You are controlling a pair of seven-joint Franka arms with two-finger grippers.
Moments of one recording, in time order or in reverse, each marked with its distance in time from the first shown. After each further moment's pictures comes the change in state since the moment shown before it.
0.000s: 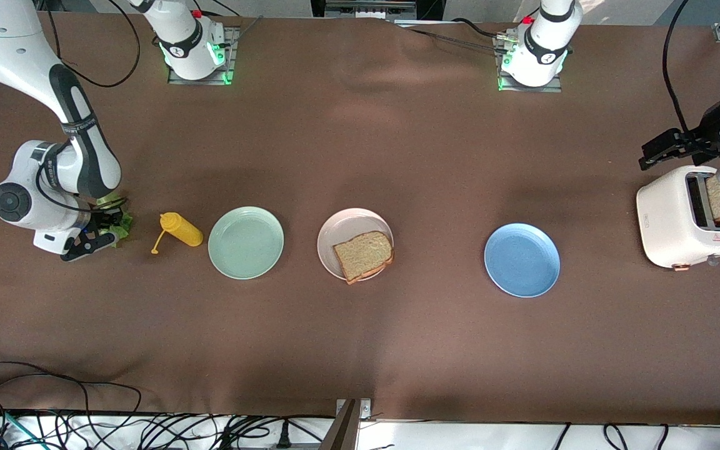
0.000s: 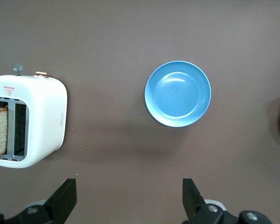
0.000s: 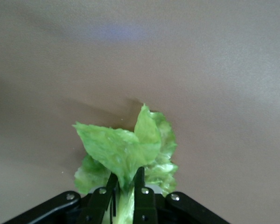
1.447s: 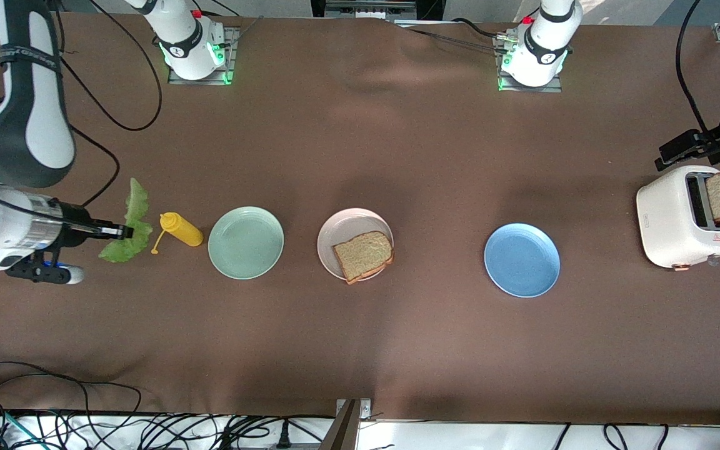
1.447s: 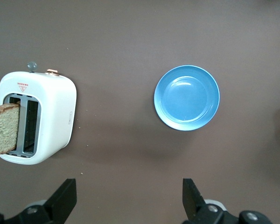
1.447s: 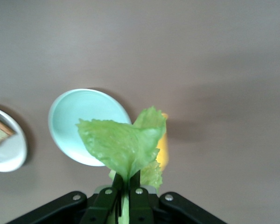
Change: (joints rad) left arm 0.040 0.001 0.010 0.004 0.000 0.000 0.000; right arm 0.239 -0.048 0.027 0.624 0.352 -0.669 0.799
